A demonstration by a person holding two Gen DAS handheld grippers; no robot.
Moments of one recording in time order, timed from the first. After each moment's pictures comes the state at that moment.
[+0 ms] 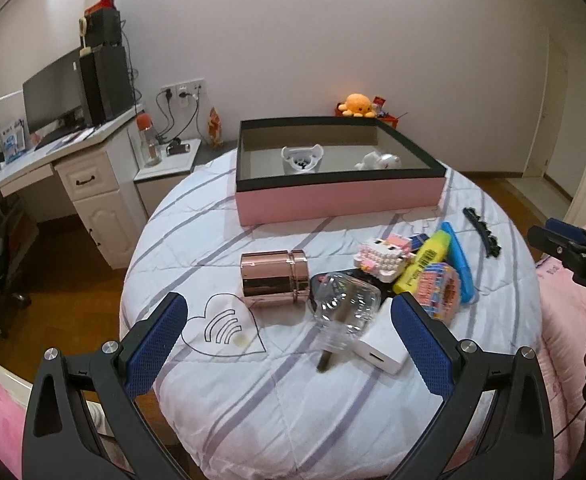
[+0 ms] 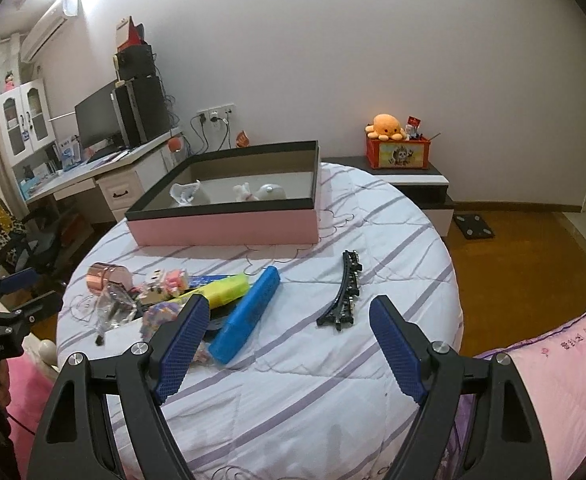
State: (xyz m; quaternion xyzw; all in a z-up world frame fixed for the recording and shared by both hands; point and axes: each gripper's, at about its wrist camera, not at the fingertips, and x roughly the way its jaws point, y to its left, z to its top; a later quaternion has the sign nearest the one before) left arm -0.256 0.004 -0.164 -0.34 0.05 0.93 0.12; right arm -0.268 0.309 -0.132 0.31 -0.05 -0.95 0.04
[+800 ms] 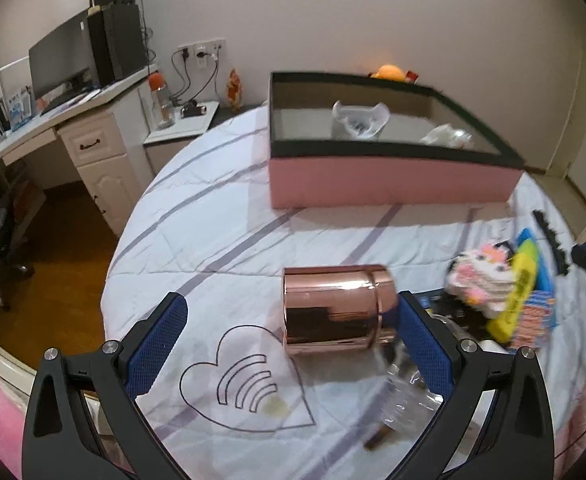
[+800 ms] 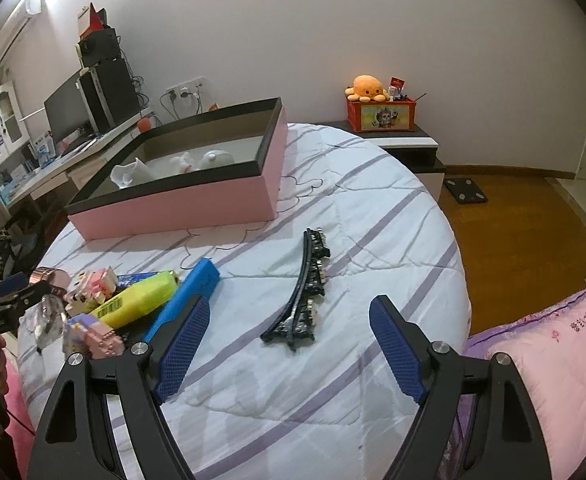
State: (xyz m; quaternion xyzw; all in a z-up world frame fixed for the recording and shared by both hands) left arm -0.335 -0.005 -0.214 -0.40 0.03 0.91 0.08; right arm -0.318 0.338 -0.173 0.37 -0.08 -0.93 0.01
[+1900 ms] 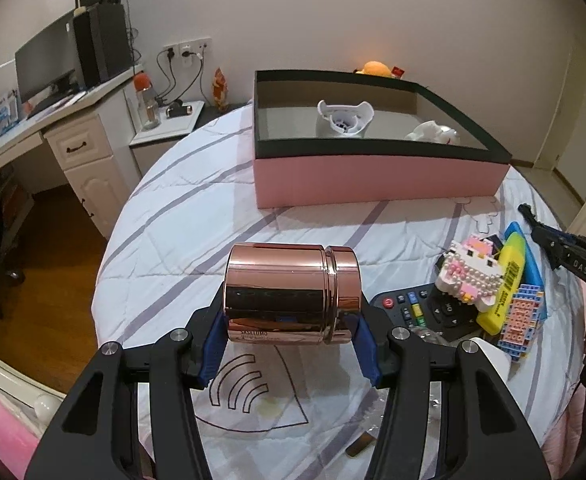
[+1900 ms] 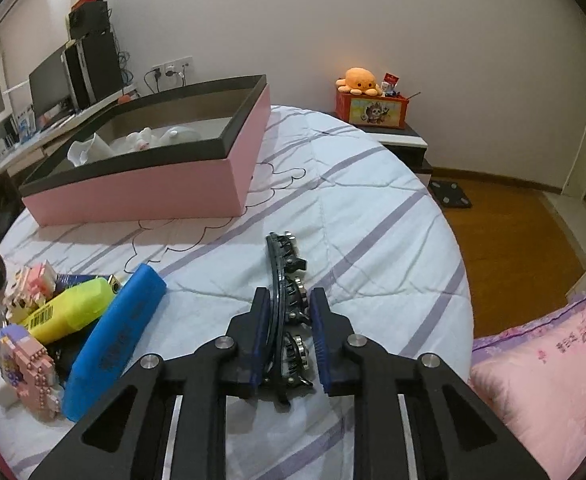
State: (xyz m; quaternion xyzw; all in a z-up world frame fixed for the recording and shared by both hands) left arm -0.333 -0.002 -0.205 -0.40 0.04 0.91 0.11; right arm -0.352 0.335 -0.197 0.39 -0.03 -0.92 -0.02
